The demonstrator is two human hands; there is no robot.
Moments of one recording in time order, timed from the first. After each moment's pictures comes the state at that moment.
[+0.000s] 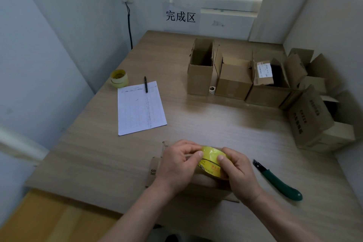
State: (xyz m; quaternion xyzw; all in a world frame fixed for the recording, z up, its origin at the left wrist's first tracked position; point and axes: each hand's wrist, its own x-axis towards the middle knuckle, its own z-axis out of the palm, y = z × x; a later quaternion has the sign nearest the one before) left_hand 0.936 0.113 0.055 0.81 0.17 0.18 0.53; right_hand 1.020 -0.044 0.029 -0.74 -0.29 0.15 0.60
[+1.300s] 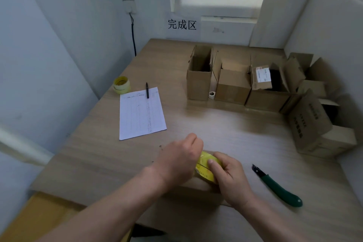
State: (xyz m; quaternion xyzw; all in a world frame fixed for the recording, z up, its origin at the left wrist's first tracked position) left_hand 0.959 0.120 0.087 0.99 -0.08 0.11 0.08; right_hand 1.018 -0.045 0.030 -0.77 -0.29 0.13 0.55
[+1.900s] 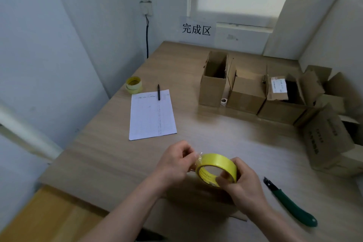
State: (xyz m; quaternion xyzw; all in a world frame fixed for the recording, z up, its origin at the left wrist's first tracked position) left_hand 0.941 0.151 0.063 0.77 0.23 0.06 0.59; right_hand 1.023 -0.040 0.025 -0.83 -0.26 0.12 0.49
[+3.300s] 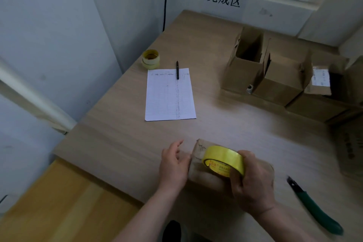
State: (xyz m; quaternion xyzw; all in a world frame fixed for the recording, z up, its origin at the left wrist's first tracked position) left_hand 0.903 0.183 -0.030 0.71 0.43 0.17 0.54; right_hand 1.009 0.015 0.018 -0.84 -0.43 -0.07 0.32
